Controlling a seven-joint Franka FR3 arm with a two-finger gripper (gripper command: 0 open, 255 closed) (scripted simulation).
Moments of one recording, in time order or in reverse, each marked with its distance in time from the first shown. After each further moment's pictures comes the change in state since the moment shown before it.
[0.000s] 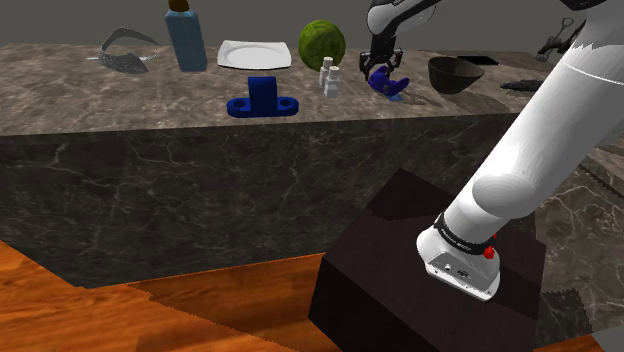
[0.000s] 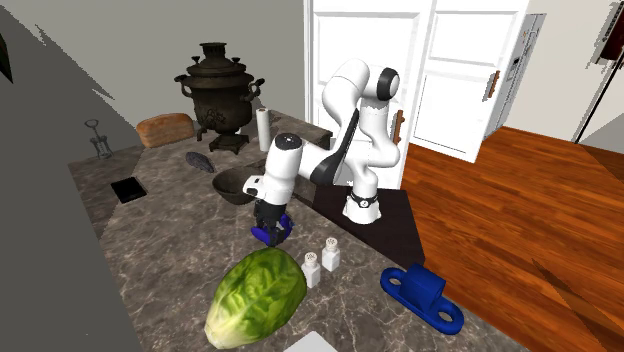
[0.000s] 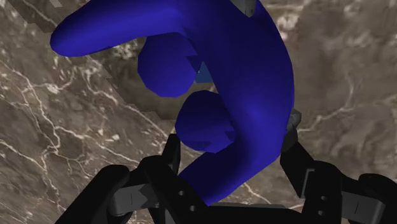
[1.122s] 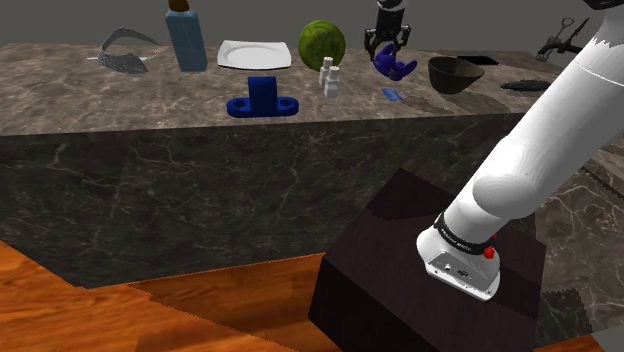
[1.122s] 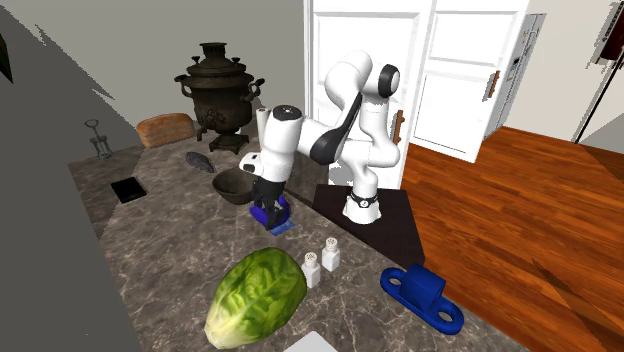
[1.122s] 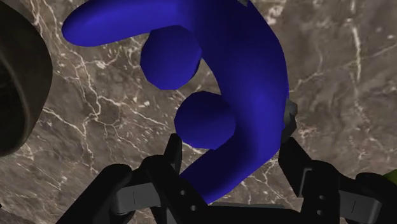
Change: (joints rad) arm 0.009 -0.070 0.010 0.114 -0.003 -0.180 -0.024
